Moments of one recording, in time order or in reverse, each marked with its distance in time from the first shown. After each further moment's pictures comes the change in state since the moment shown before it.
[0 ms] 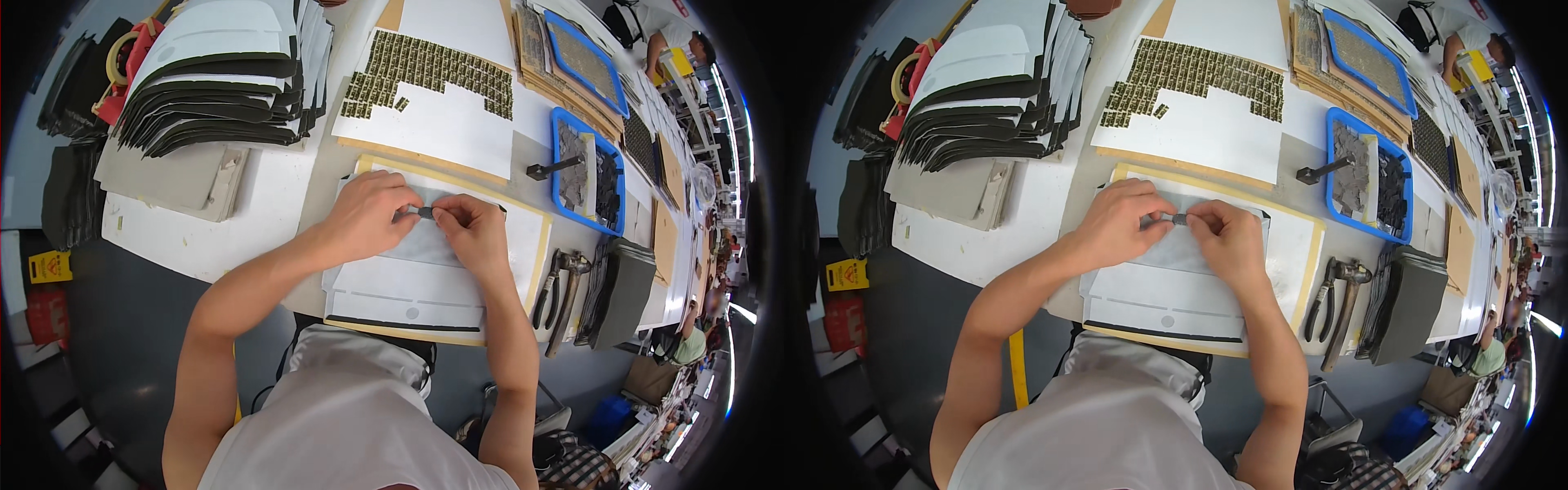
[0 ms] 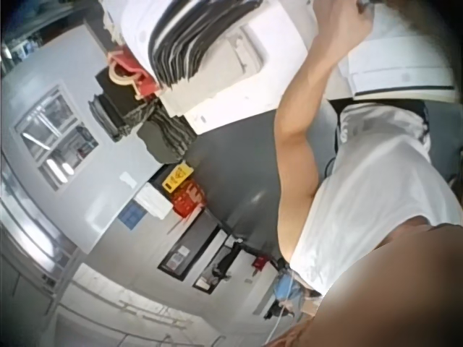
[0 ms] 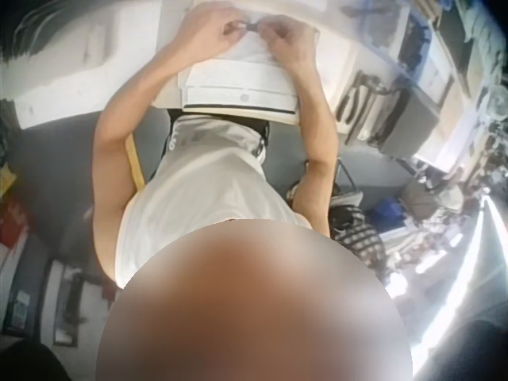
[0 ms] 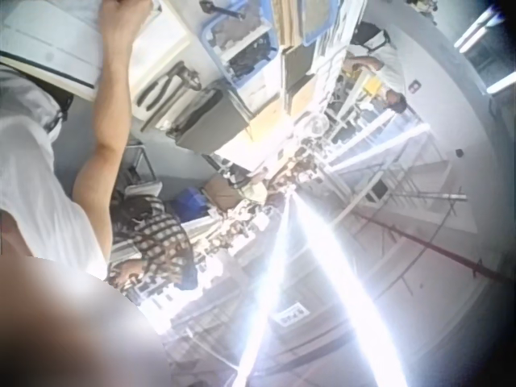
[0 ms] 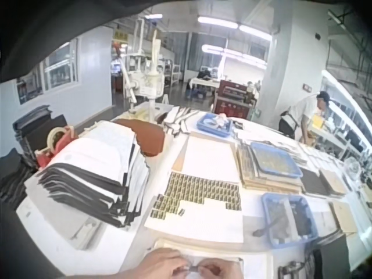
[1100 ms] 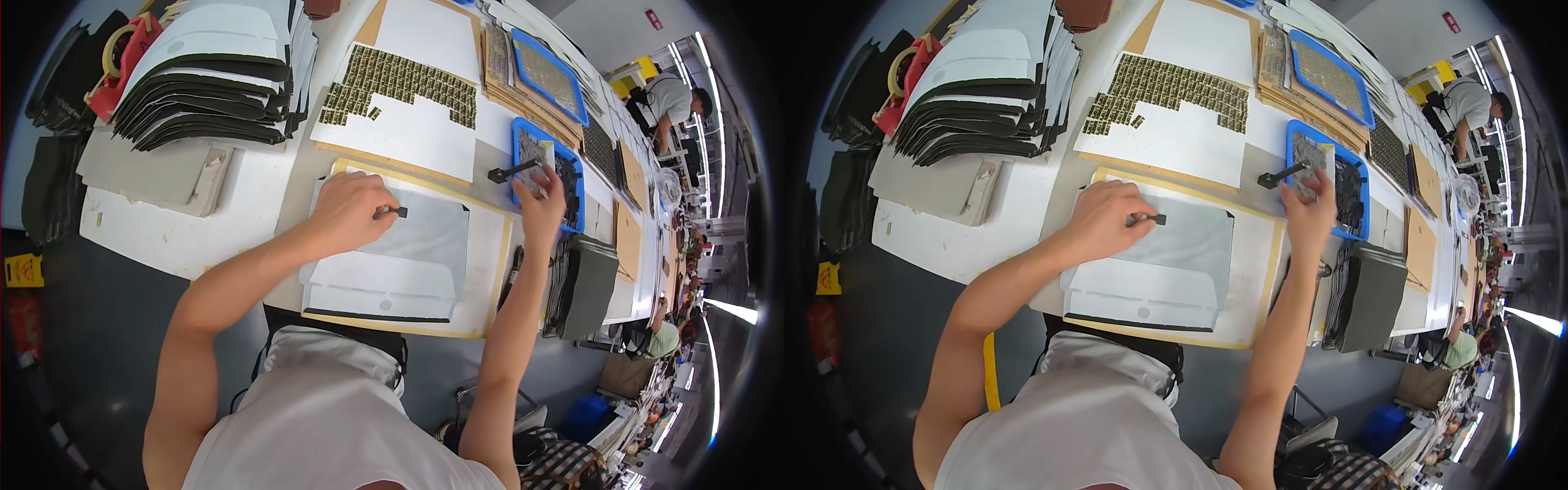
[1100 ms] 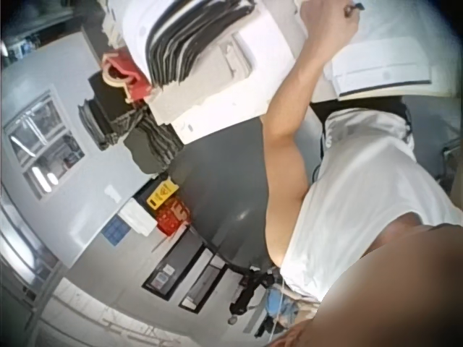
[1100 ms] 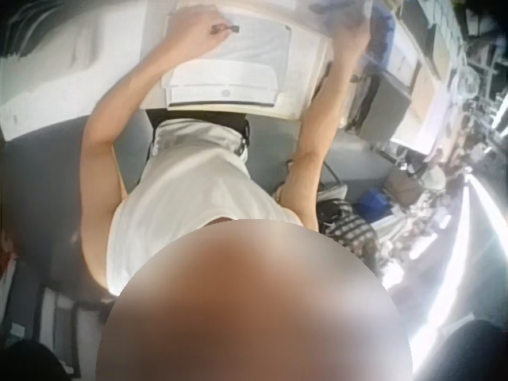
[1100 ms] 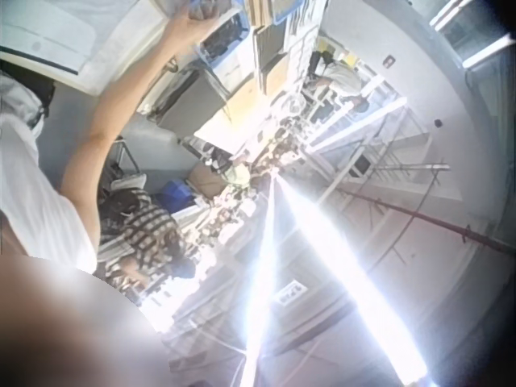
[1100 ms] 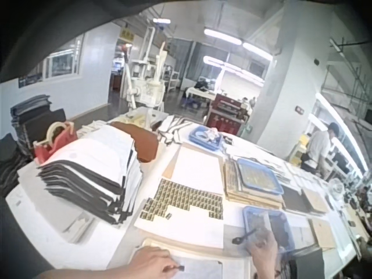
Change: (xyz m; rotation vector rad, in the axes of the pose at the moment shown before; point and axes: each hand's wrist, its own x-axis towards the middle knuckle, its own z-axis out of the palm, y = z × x) left_hand 0.001 0.008 0.008 0.104 -0.019 -0.034; right_hand 0.036 0.043 -0.135 -0.134 0.678 -0.160
